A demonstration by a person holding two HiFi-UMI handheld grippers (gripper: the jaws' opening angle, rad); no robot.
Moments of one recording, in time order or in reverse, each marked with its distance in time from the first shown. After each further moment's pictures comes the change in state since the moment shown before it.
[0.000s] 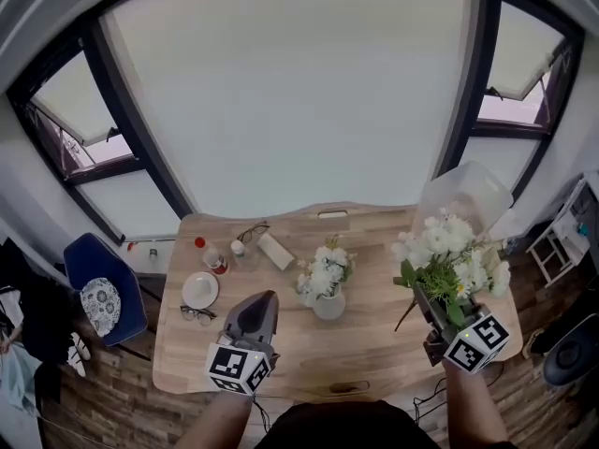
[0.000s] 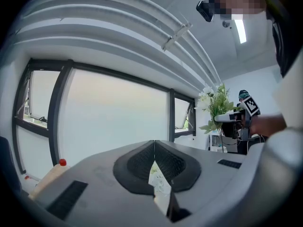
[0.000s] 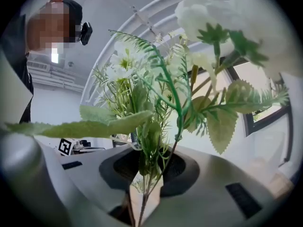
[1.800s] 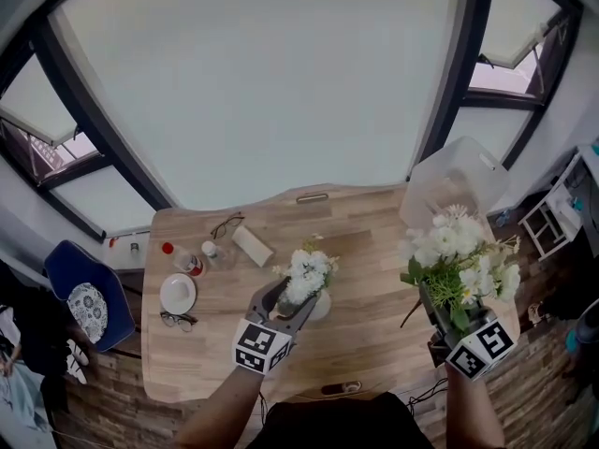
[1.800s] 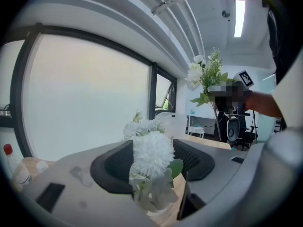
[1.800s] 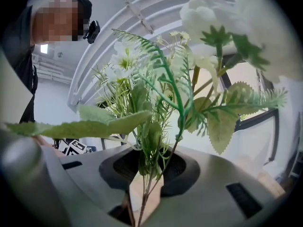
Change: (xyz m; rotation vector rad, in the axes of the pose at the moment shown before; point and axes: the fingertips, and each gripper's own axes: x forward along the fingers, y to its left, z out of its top) left arm 0.116 -0.048 -0.109 0.028 0.259 -0.291; right arm 0.000 -0.058 -0.024 0.007 0.068 -0.130
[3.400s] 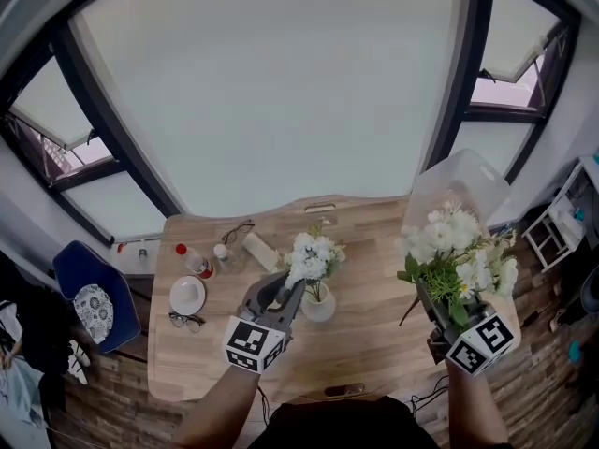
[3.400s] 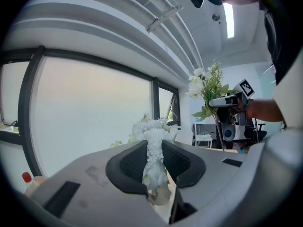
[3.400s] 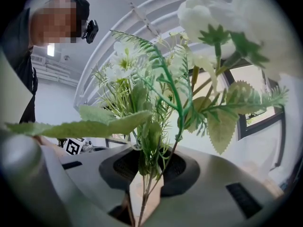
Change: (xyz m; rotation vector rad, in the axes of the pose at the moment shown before) left arm -0.039 0.010 0.074 0.081 -0.144 0.080; right arm 0.000 0.022 0.027 -0.027 -0.043 0.059
